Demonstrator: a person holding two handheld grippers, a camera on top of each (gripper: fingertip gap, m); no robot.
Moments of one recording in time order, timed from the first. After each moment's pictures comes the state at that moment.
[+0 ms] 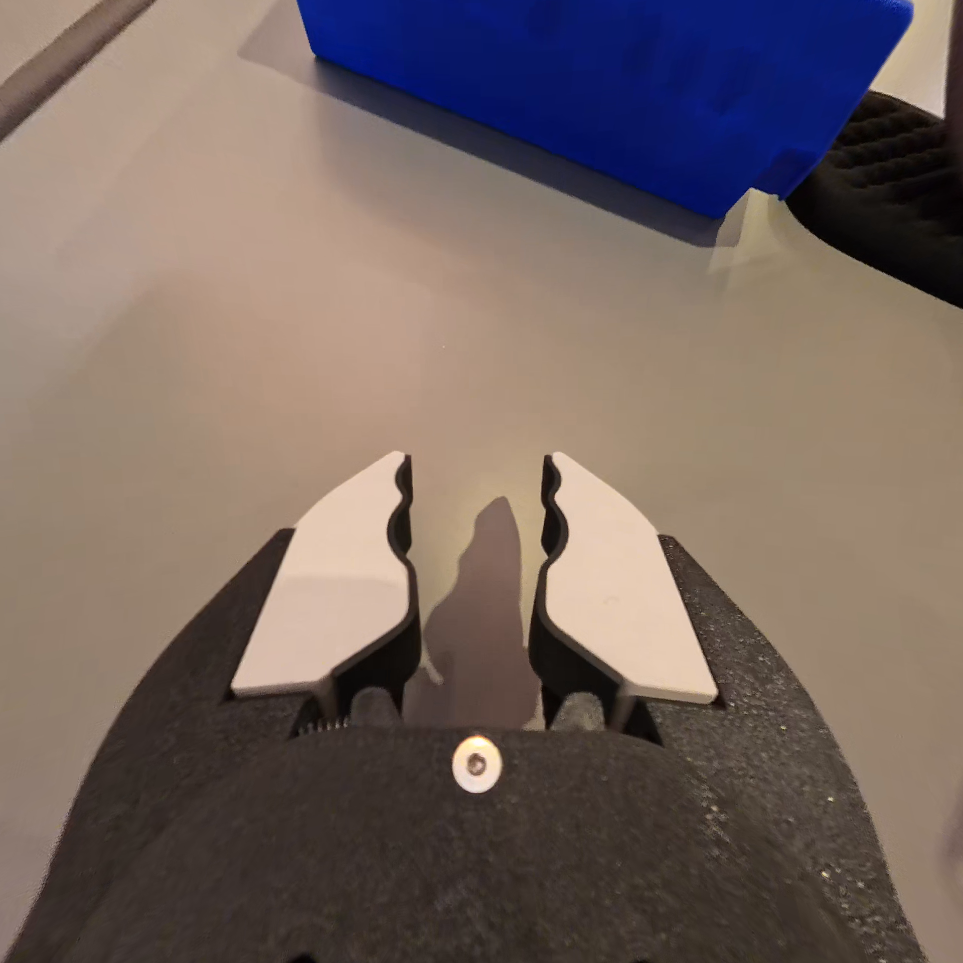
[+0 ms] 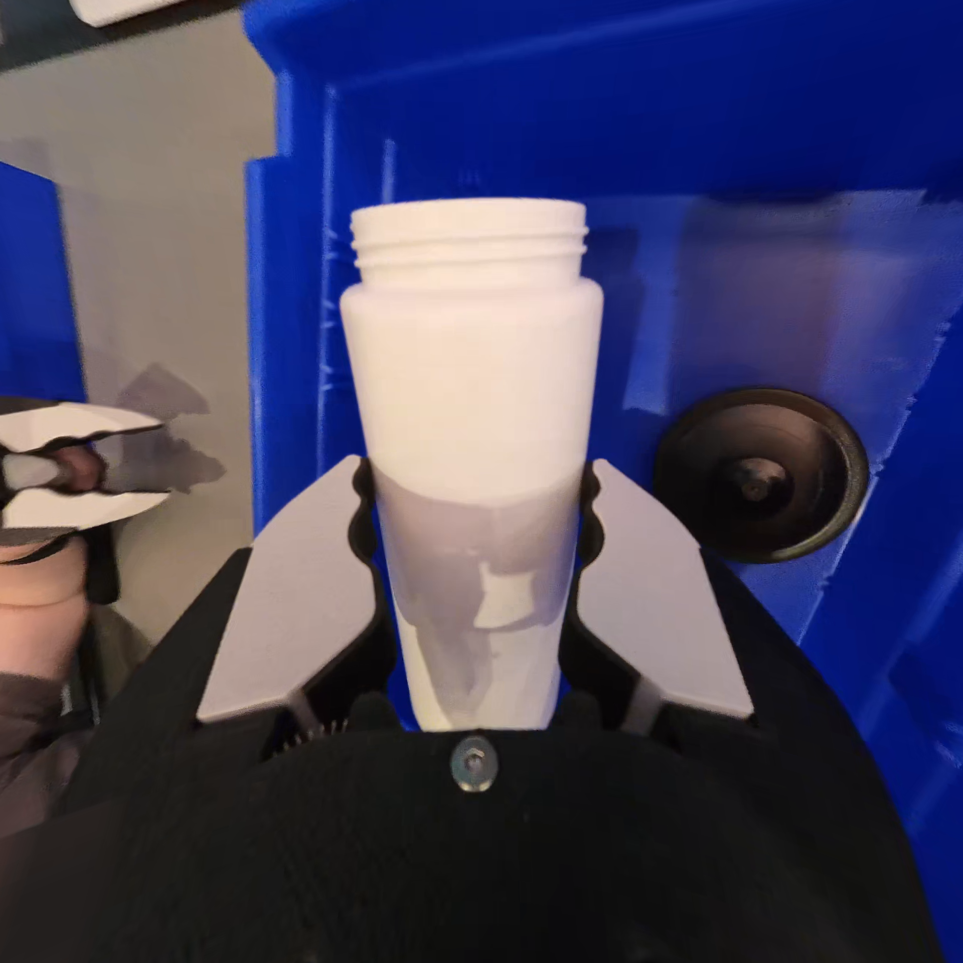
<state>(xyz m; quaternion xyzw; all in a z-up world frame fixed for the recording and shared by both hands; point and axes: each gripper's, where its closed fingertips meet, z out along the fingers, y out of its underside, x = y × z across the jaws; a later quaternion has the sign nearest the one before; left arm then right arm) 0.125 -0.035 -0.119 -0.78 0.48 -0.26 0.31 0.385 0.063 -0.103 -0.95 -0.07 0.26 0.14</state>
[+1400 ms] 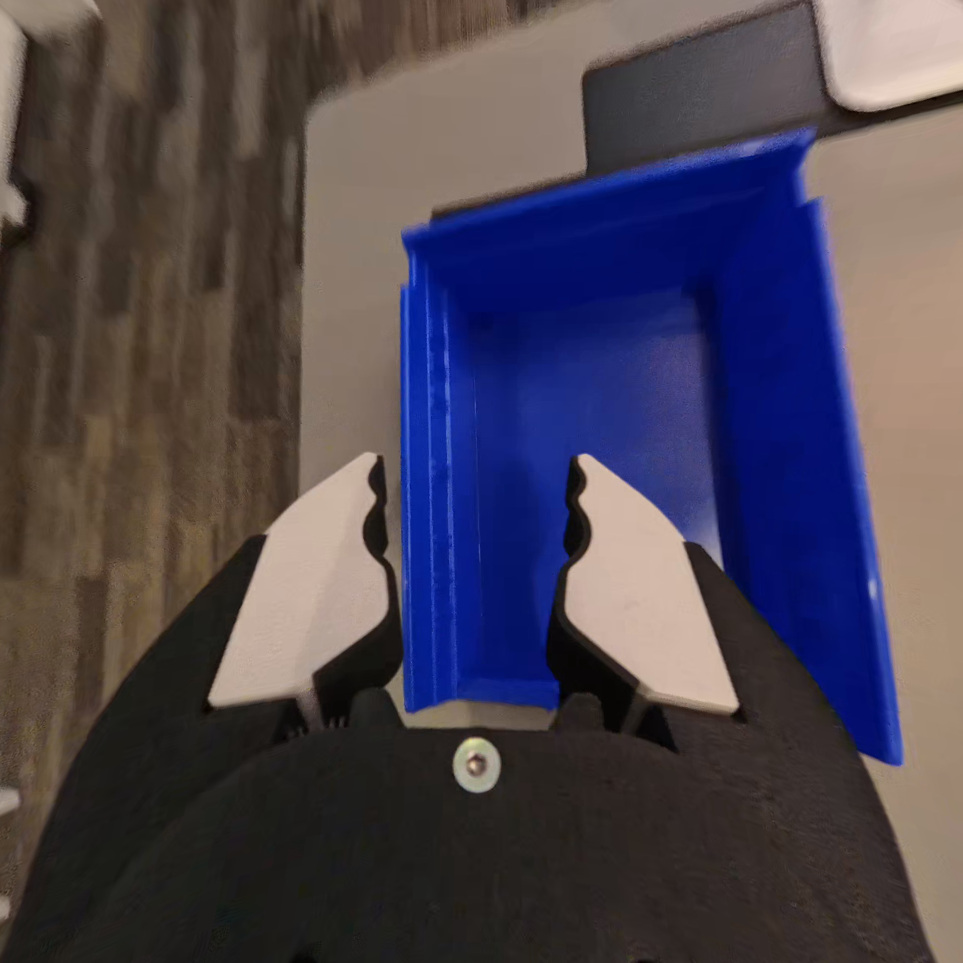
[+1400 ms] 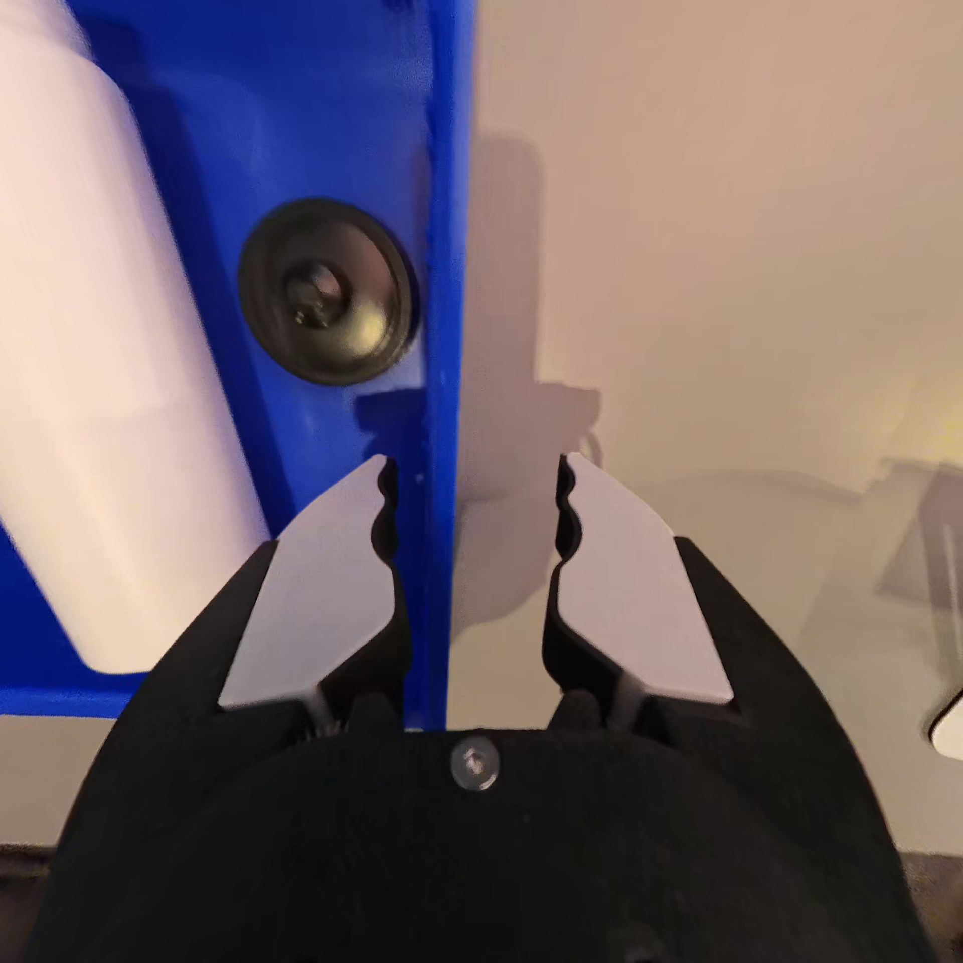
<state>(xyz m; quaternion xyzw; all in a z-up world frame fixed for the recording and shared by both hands) -0.263 0.001 0.012 -0.93 0.05 0.14 0.33 0.538 0.026 -0.124 -0.99 -0.06 0.01 0.10</state>
